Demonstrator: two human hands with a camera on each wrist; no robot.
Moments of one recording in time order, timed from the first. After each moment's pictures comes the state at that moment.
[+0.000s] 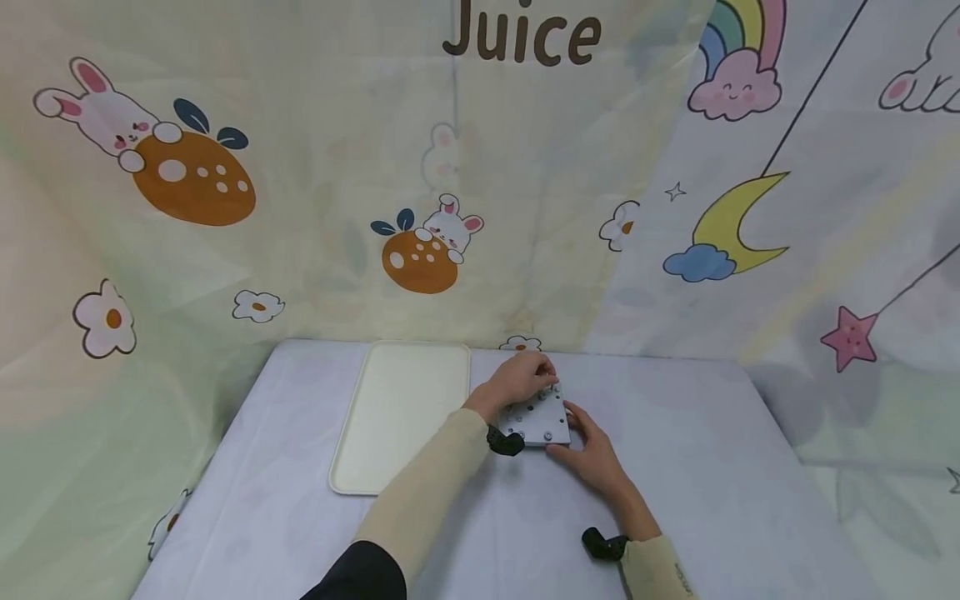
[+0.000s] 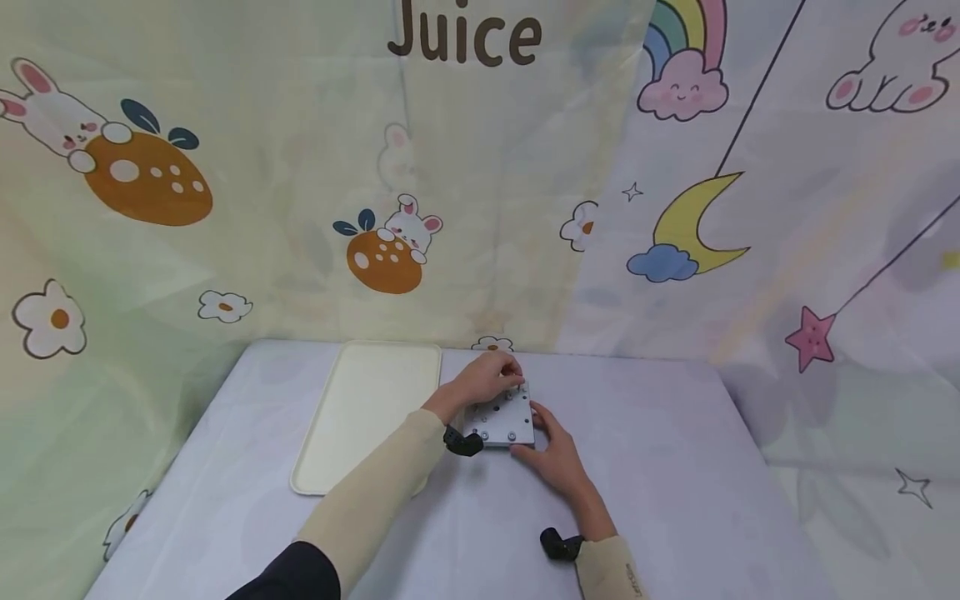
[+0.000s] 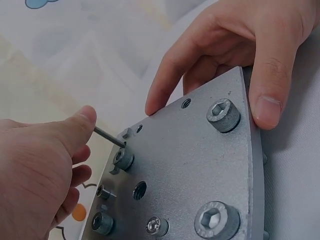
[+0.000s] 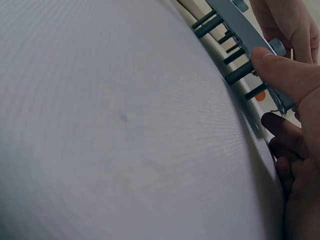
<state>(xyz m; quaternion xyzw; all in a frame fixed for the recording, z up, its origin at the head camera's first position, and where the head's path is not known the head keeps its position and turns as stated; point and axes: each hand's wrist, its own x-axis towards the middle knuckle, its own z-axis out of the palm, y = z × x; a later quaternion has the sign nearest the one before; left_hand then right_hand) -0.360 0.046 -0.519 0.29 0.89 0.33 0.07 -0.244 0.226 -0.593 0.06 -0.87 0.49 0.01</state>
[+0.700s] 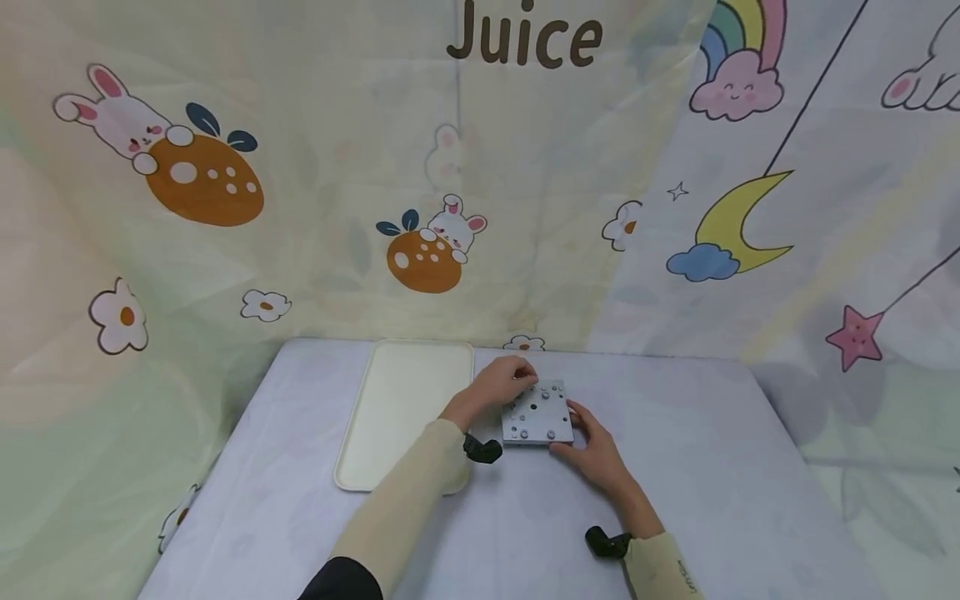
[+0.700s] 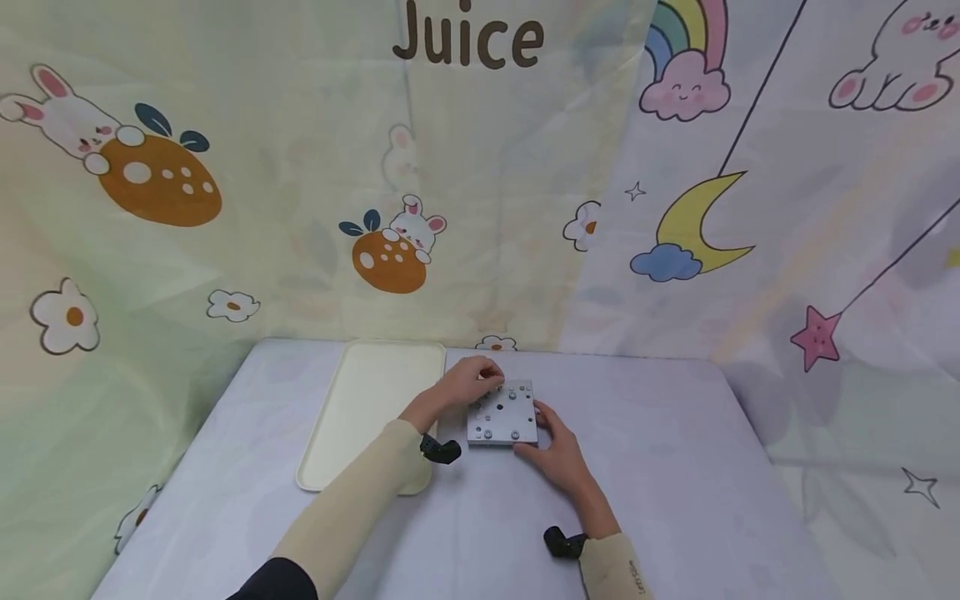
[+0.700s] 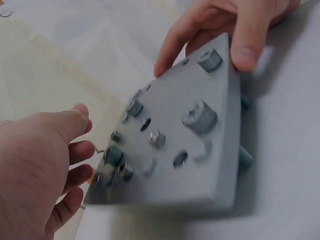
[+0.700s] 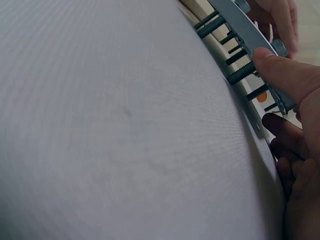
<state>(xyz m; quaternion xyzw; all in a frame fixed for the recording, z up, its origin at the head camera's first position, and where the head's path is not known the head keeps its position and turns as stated) -0.352 0.008 -0.531 0.25 0.90 0.36 0.07 -0.243 0.224 -0.590 0.06 -0.87 0.48 0.00</state>
